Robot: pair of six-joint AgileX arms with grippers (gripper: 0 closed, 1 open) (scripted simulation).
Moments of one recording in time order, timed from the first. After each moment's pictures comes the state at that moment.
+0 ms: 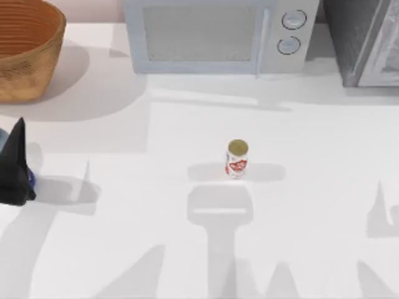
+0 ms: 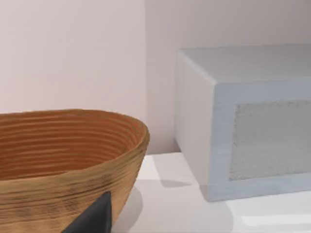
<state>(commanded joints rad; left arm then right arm) -0.02 0.38 0.19 0.19 0.17 0.01 0.00 0.00 0.00 0.00 0.00 0.00</state>
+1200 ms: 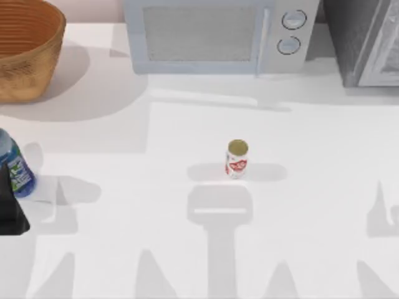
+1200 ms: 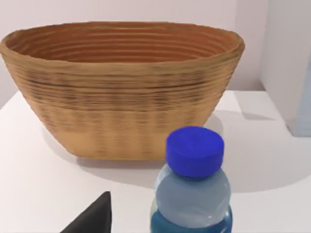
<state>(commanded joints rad) 0.02 0.18 -0.02 0.12 0.00 0.00 0.00 0.00 0.00 0.00 0.00 0.00</state>
